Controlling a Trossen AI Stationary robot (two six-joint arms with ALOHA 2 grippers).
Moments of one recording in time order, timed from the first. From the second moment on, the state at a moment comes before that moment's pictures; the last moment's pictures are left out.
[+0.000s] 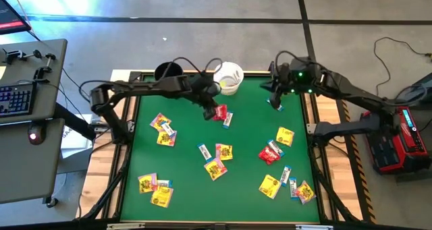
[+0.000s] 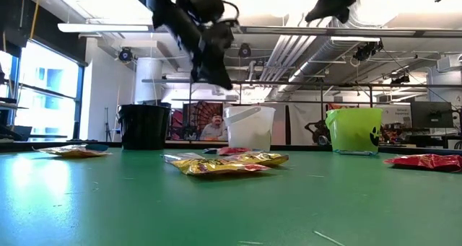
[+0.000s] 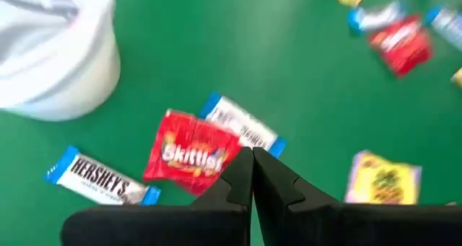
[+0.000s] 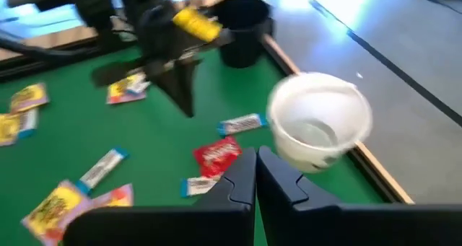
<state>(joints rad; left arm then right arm) 0.33 1.71 1.28 -0.45 0.15 -0.07 -0.41 1.05 1.18 -0.69 -0.05 0.02</state>
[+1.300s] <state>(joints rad) 0.28 1.82 0.96 -0.09 0.02 -0.13 -0.27 1.17 1.18 -0.66 0.06 0.12</state>
